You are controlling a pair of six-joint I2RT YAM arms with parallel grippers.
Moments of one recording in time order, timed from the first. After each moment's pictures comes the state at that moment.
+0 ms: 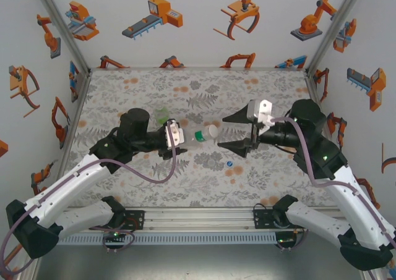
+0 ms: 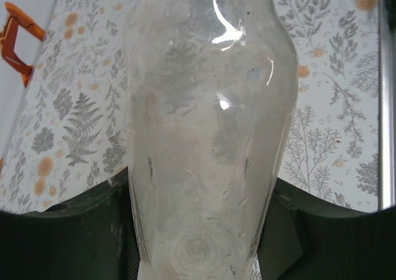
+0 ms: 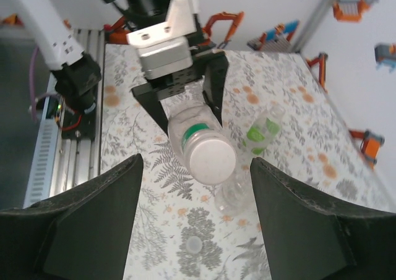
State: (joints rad) left arm -0.77 1.00 0.93 -0.38 0.50 0.62; right arm 0.65 0.86 1.21 -0.44 -0.78 -0.33
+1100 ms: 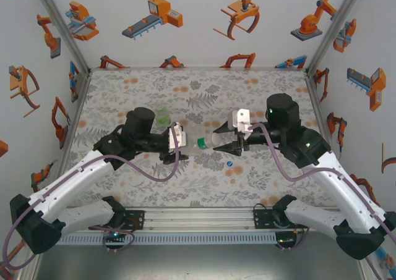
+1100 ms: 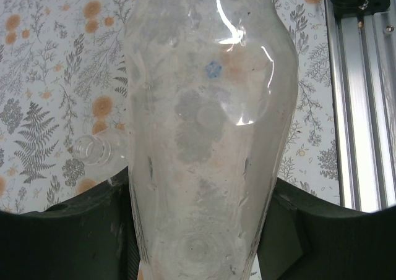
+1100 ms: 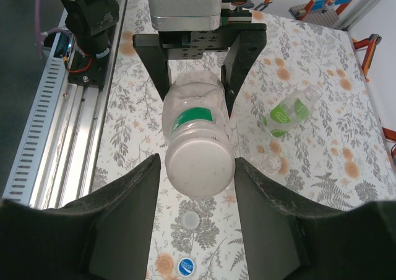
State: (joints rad) left arm -0.77 1.05 0.95 -0.46 0.60 0.64; right arm 0.67 0.99 1.21 -0.59 -0.84 -0.57
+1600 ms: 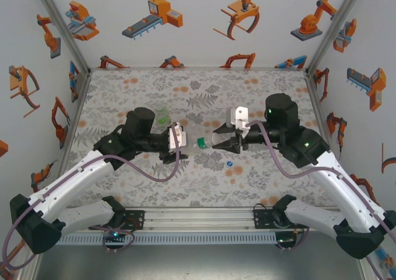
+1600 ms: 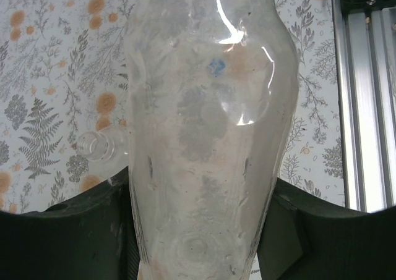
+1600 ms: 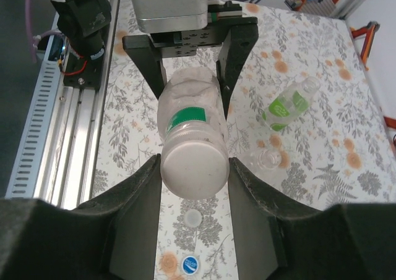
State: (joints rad) left arm -0.77 1.05 0.95 -0.47 0.57 0.65; right arm 0.67 0.99 1.20 -0.57 -0.79 -0.49
